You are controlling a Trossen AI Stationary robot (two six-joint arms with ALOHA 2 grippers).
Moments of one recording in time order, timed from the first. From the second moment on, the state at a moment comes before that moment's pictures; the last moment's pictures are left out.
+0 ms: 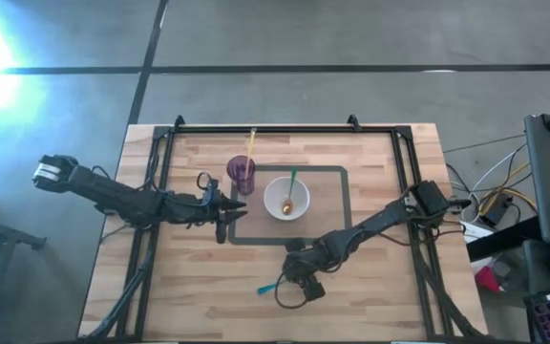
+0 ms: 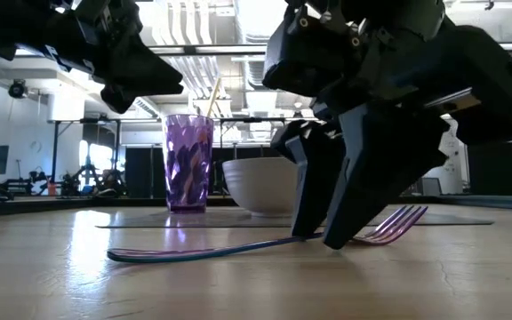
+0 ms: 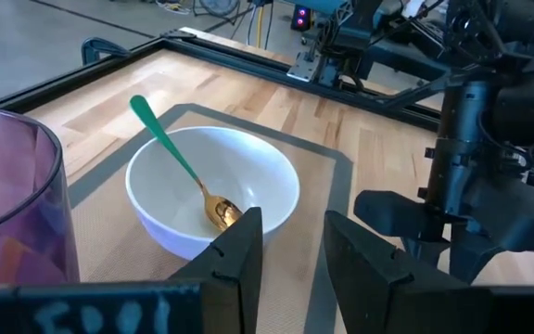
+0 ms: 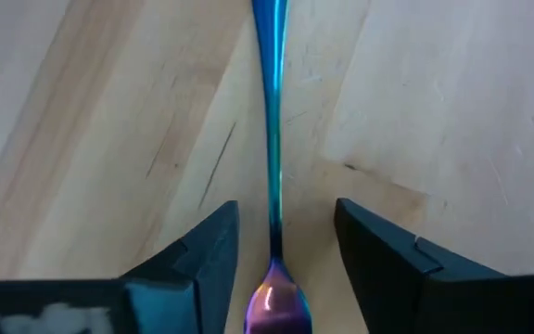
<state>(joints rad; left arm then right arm) -0.21 1.01 0.42 0.32 -0.39 -0.36 0.38 2.01 1.20 -0.23 -0.05 0.08</state>
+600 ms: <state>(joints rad) -0.21 1.01 0.42 0.32 -0.39 -0.34 0.38 2.01 1.19 -0.24 -0.05 0.09</state>
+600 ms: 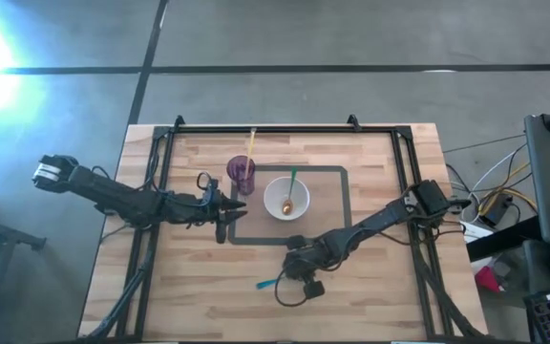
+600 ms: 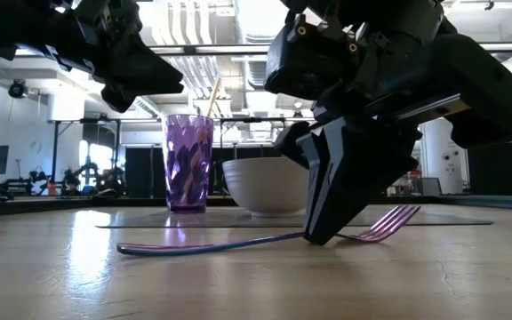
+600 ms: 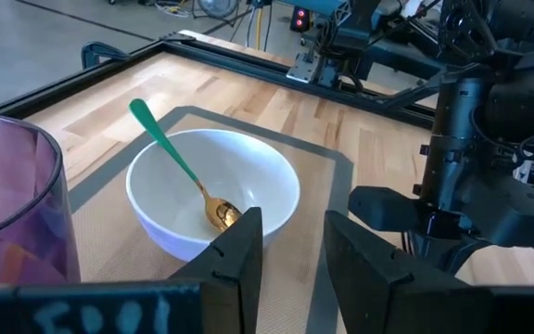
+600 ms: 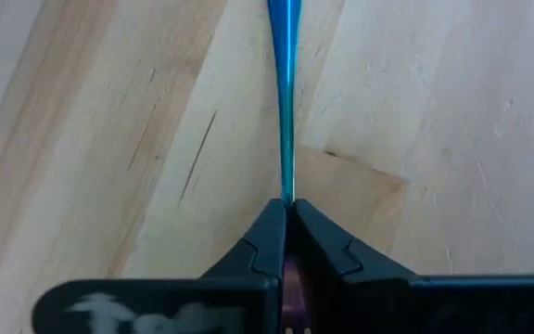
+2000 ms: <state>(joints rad) -0.22 1.00 0.42 0.33 -0.38 -0.37 0.35 1.34 0.79 0.06 0.35 0.02</state>
